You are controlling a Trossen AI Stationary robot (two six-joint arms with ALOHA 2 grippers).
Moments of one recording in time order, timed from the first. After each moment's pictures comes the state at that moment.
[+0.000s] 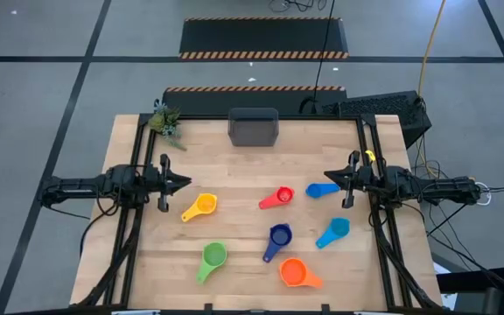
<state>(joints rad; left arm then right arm) 0.02 0.00 0.01 0.01 -0.04 0.00 0.03 0.01 0.02 0.08 0.23 -0.09</state>
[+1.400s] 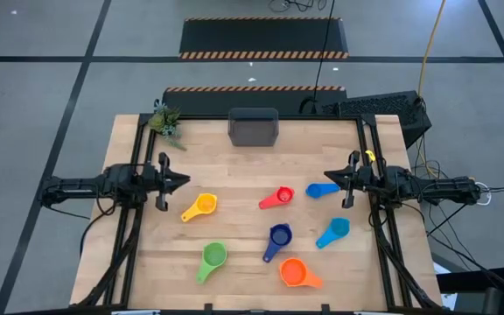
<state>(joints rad) 0.02 0.00 0.01 0.11 -0.04 -0.01 0.03 0.01 0.02 0.08 0.23 -0.09</state>
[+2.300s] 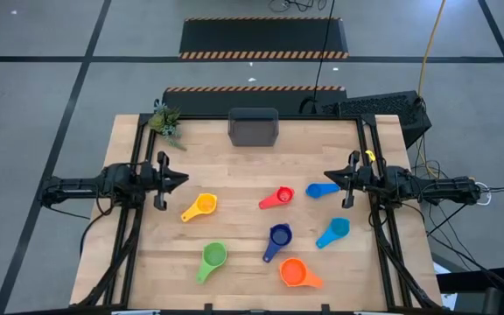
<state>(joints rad) 0.02 0.00 0.01 0.16 -0.04 -0.01 0.03 0.01 0.02 0.08 0.23 -0.09</state>
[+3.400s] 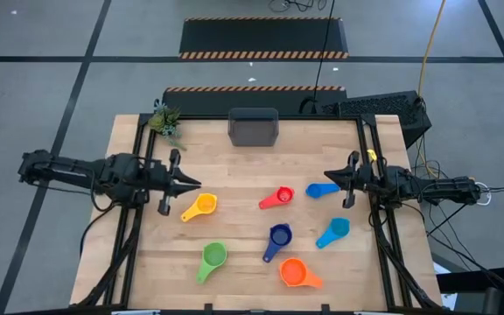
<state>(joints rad) -0.14 0.64 0.52 0.07 0.00 0.07 0.03 0.01 0.02 0.08 0.23 0.03</state>
